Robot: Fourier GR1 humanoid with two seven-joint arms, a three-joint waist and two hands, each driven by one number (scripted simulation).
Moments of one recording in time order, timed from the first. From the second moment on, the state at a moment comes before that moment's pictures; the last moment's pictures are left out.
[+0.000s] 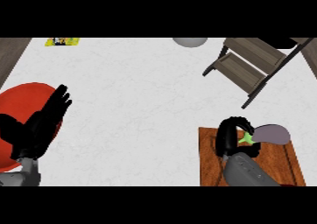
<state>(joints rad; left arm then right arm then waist) -0.06 0.32 -0.02 -1.56 0.21 0.01 0.19 -0.41 -0.25 0.77 -0.89 2.05 0.66 0.70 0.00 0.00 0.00</state>
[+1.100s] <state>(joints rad) 0.04 0.33 0.05 -1.58 0.22 0.04 0.19 -0.58 -0.33 -0.26 -1.80 1.05 0.29 0.52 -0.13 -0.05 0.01</state>
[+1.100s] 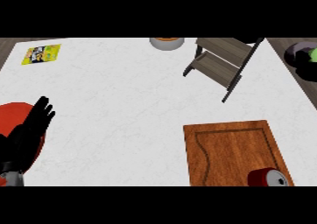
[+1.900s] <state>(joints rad) -0.05 0.30 0.00 -1.58 0.18 0.00 0.21 -0.98 -0.54 -0.44 -1.76 0.65 0.66 0.76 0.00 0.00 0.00</state>
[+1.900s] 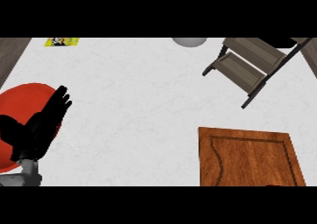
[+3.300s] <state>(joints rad) -0.08 0.26 0.04 -1.57 0.15 -0.04 0.22 -1.18 -0.46 -0.22 -1.11 0.86 0.23 0.69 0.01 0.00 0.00</state>
